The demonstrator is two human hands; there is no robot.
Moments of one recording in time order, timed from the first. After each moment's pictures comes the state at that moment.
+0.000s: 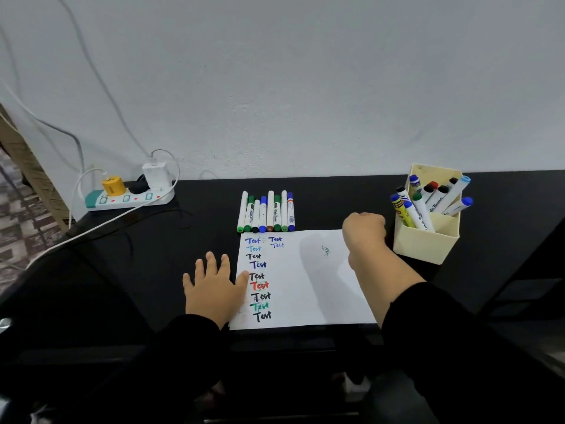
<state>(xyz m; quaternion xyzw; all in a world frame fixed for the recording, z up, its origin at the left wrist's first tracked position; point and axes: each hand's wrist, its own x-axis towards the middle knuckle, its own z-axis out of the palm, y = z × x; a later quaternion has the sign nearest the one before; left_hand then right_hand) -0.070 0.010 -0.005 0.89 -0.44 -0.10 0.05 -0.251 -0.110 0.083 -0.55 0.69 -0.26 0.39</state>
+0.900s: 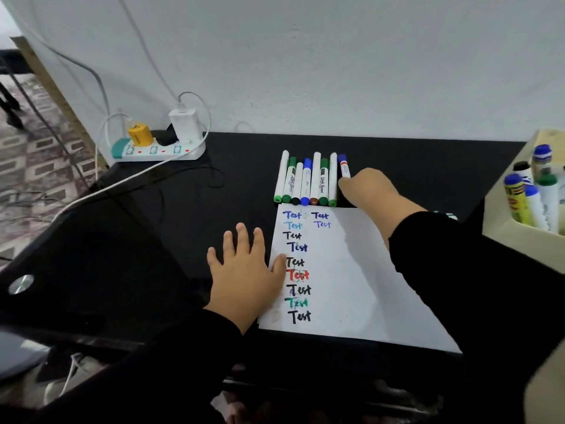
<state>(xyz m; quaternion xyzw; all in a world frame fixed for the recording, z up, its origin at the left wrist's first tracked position) -0.066 0.003 -0.008 0.89 -0.44 -0.10 0.01 -0.164 -0.189 0.050 -0.73 0.63 -0.07 0.27</state>
